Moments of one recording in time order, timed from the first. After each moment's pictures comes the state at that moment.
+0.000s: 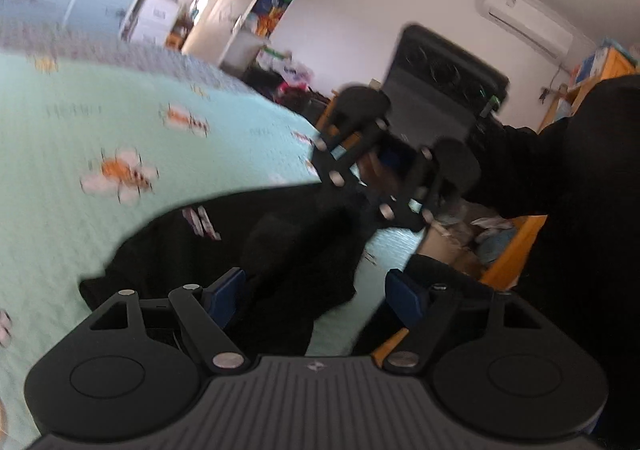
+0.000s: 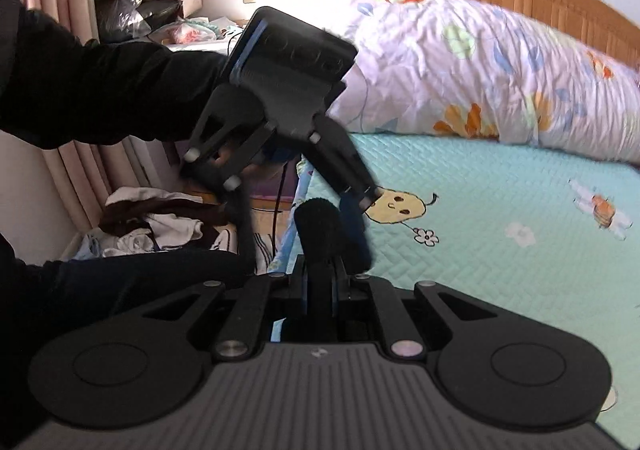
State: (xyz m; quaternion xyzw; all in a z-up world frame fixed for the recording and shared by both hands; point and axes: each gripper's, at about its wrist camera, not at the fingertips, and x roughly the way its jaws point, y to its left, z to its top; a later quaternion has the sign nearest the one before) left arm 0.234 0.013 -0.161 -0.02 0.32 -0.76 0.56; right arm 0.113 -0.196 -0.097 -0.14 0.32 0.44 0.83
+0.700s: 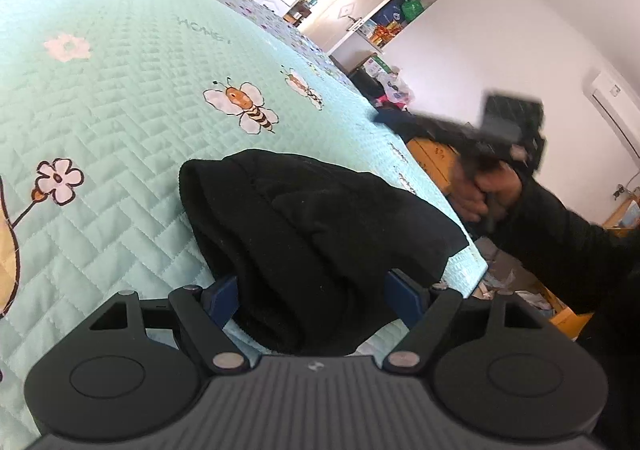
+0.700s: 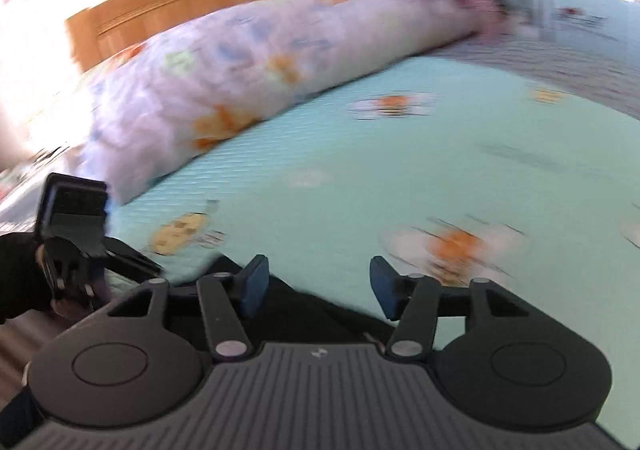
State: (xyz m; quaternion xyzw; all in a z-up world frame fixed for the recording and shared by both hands) left arm 0.262 0.018 -0.229 -0.09 0.43 -0.64 0.63; right arm 0.092 -0.331 -0.126 0.09 0.32 0.11 0.94
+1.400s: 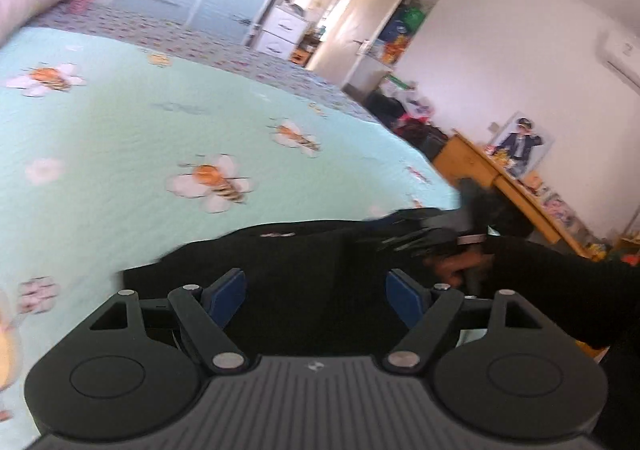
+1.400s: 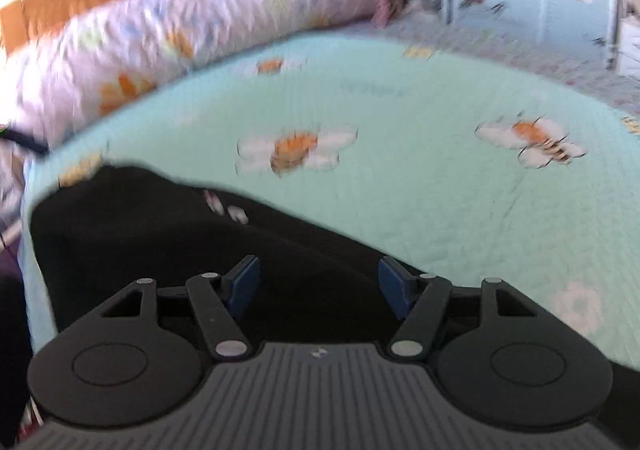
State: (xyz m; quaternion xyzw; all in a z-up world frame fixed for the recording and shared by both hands) left arm 0.213 -0.038 -0.150 -0.04 0.35 -0.62 0.70; right arm 0.037 -0.390 -0.206 0.05 0.37 0.04 0.93
